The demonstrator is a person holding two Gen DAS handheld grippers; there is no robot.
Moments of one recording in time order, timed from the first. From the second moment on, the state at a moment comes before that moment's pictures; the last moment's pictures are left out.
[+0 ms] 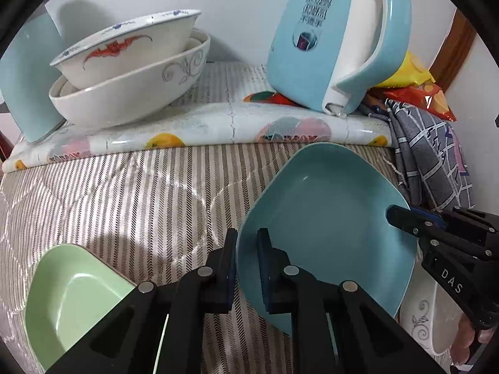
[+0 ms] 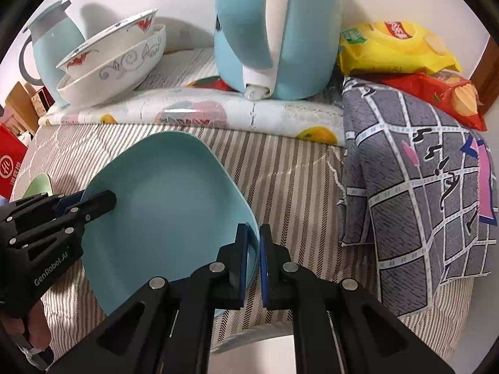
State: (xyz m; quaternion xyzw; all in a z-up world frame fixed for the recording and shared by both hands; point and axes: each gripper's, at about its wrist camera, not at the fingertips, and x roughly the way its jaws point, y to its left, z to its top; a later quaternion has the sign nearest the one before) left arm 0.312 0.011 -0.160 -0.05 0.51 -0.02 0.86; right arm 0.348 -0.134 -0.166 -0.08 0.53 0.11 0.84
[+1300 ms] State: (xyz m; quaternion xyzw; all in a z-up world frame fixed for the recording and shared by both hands) left arm 0.201 0.017 -0.050 -0.05 0.42 -0.02 0.90; right arm 0.230 -0.133 -0.052 -0.05 0.43 0.11 0.89
